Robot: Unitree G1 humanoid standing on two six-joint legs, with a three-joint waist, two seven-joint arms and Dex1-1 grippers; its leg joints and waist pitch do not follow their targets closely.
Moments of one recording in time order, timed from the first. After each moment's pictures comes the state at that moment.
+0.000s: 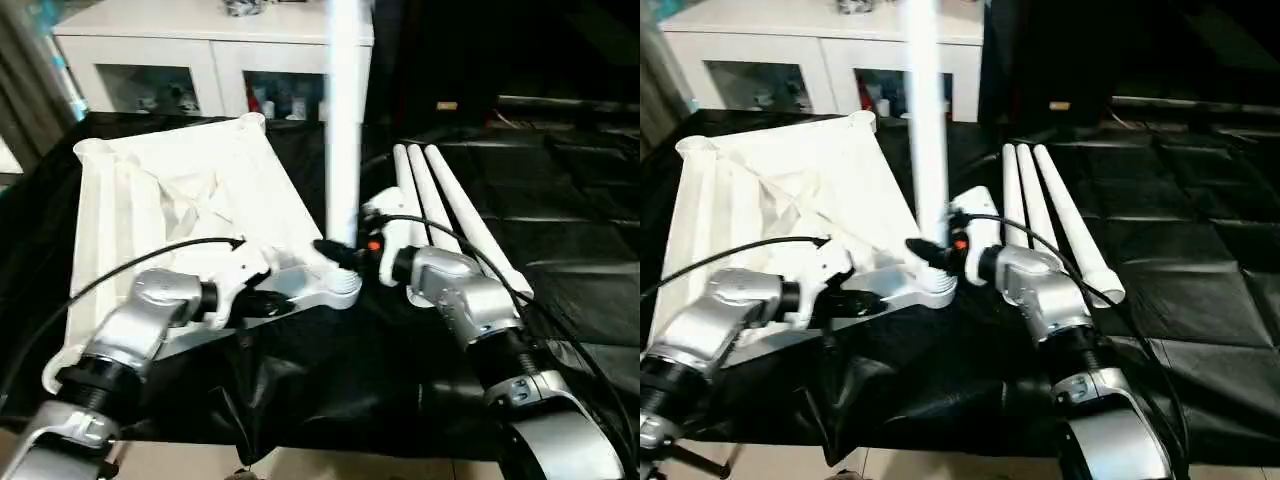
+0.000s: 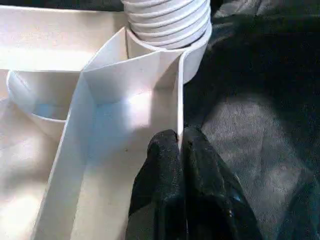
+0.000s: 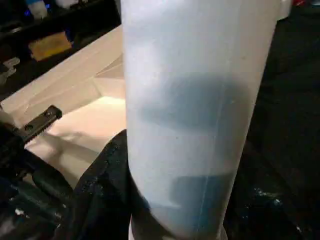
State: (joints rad) left arm -0.48 0.47 -0.27 0.40 -0.10 0.30 -1.06; right arm -0.64 -0.13 0.08 0.57 0.26 0.33 0.73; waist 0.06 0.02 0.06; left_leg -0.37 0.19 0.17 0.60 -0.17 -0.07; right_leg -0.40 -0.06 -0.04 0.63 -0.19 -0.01
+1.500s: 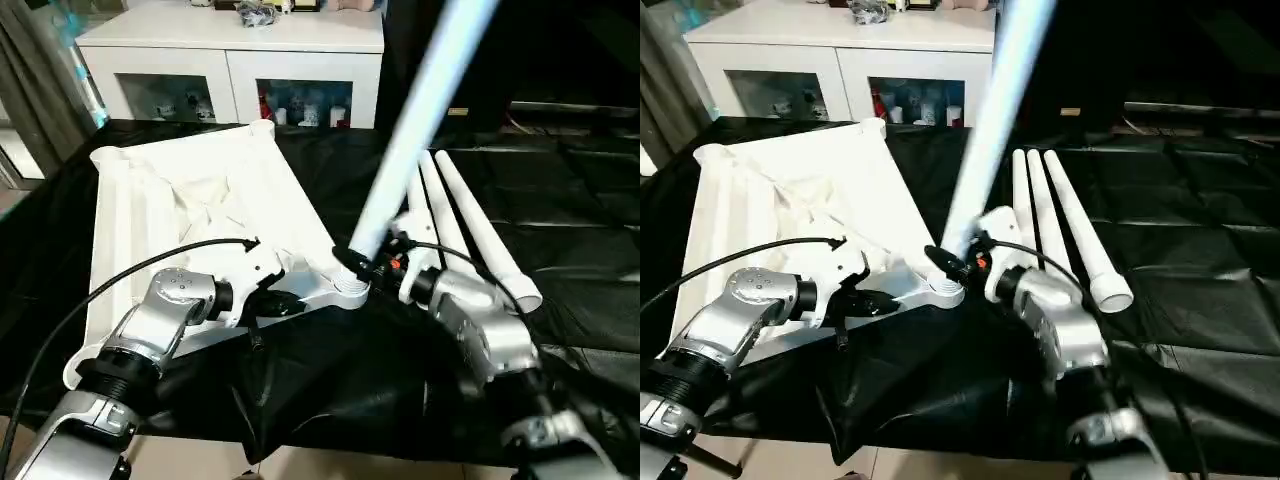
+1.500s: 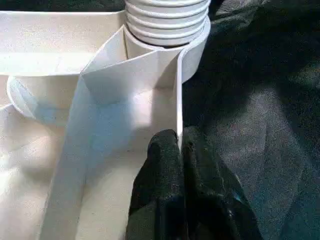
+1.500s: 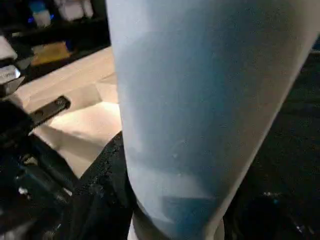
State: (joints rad) left arm -0.53 0.43 -0.29 0.50 -0.05 0.22 -1.06; right arm -0.51 -0.18 0.13 0.48 0.21 0.16 0.75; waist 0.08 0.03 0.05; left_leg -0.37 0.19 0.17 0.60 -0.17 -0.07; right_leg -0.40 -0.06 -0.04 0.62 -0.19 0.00
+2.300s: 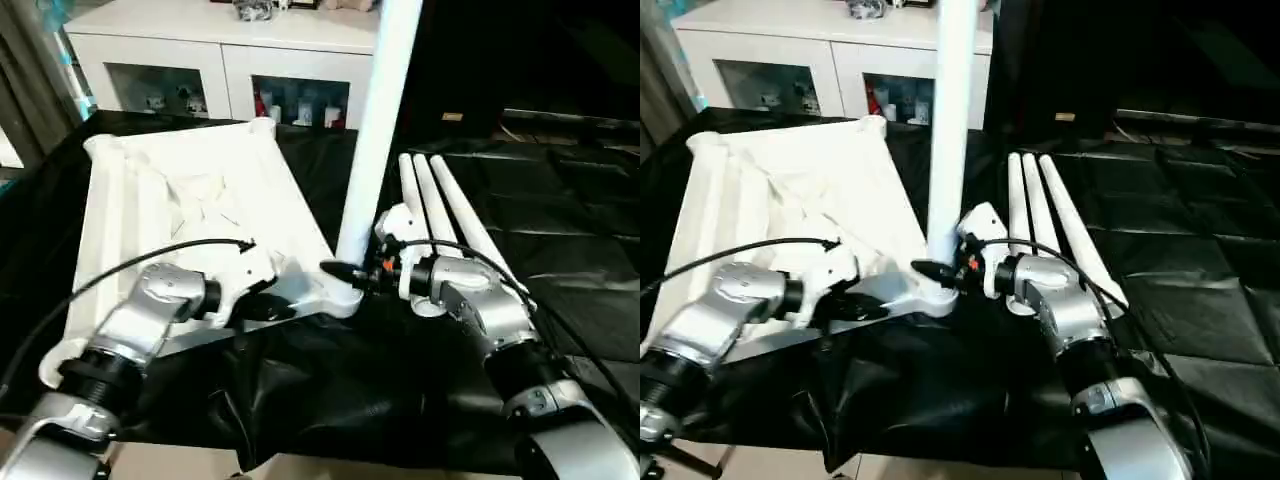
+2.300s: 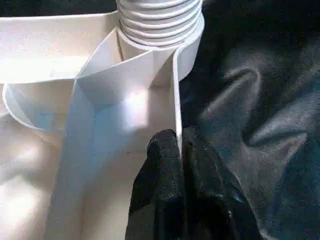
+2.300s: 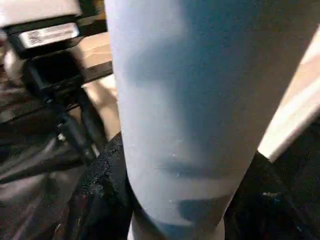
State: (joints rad) left arm -0.51 0.53 -0.33 0.40 -0.04 0.22 -1.17; right arm -0.63 -0.23 0.20 0.66 0.18 0.05 1.06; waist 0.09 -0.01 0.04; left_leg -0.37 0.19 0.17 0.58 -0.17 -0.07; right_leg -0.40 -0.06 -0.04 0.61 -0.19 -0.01
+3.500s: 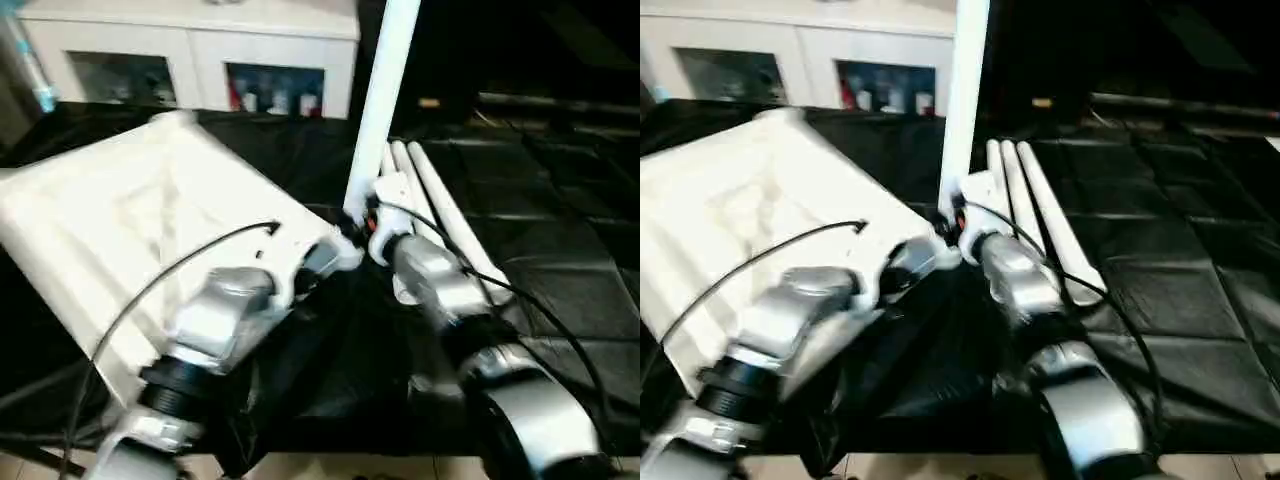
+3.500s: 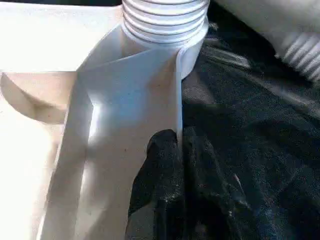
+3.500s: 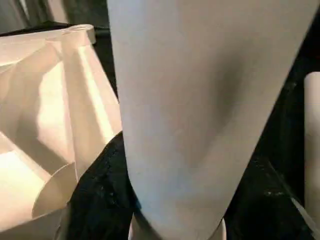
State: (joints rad) left arm -0.52 0.13 -0.21 0.17 0.04 0.82 -0.51; right arm -0.81 0.00 0.05 0.96 0.12 0.00 0.27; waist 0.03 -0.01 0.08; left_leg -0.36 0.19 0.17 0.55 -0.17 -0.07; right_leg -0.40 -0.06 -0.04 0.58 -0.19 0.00
